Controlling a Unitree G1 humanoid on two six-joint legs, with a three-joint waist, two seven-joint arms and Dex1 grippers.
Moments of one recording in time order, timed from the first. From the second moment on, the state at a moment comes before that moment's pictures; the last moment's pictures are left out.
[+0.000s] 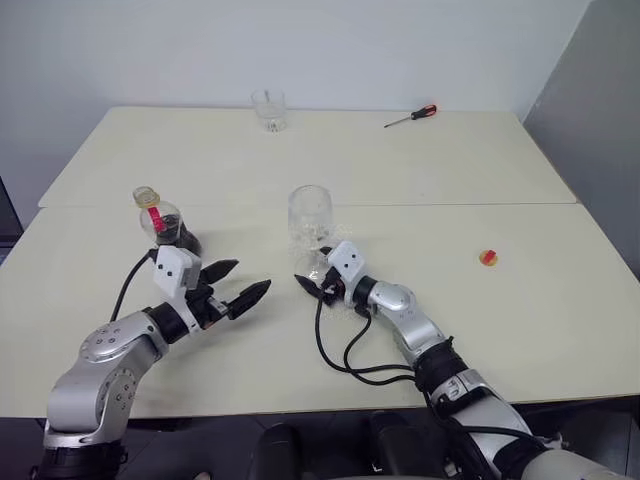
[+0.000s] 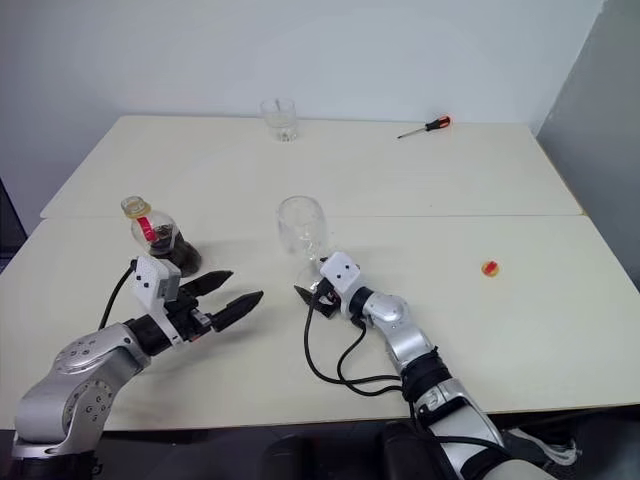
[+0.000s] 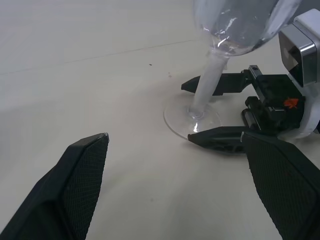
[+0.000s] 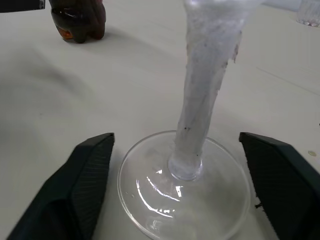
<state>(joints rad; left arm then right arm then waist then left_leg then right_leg) -0.01 0.60 0.25 -0.29 -0.56 0.52 -0.71 -0.58 0.03 0.26 0.60 -0.06 -0.12 0.52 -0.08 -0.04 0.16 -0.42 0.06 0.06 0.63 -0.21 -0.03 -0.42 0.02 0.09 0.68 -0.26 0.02</state>
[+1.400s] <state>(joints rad) 0.04 0.33 0.40 -0.25 -0.32 0.26 -0.20 -0.81 -0.80 -0.08 -0.35 0.75 0.90 1.02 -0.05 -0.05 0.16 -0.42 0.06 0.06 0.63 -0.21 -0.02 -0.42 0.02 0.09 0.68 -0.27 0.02</state>
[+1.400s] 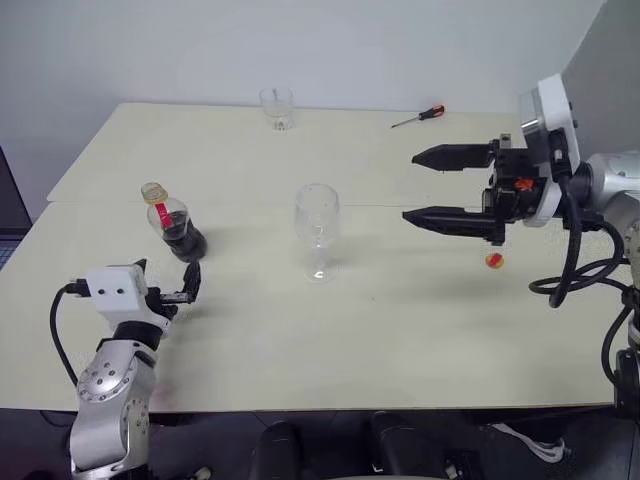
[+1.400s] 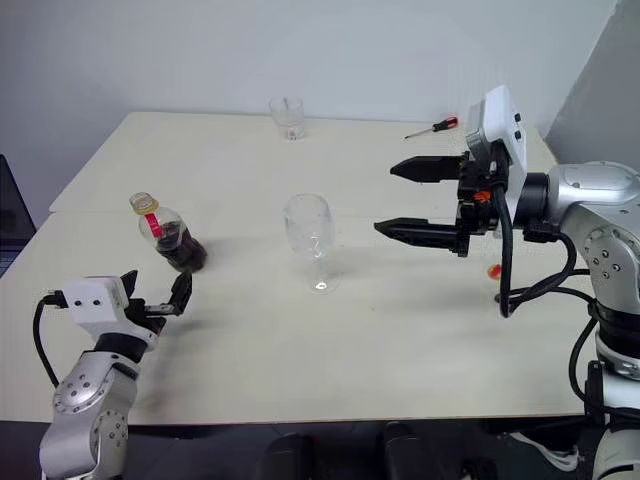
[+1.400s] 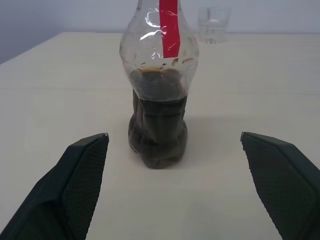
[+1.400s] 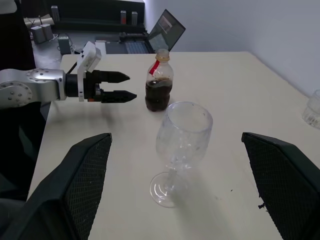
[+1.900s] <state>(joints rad) -0.18 0.32 0.36 0.01 -0.23 0.18 -0.14 -0.87 -0.79 -0.03 -0.39 0.77 0.93 0.97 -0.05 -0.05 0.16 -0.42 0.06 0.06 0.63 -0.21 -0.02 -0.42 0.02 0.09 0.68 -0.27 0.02</state>
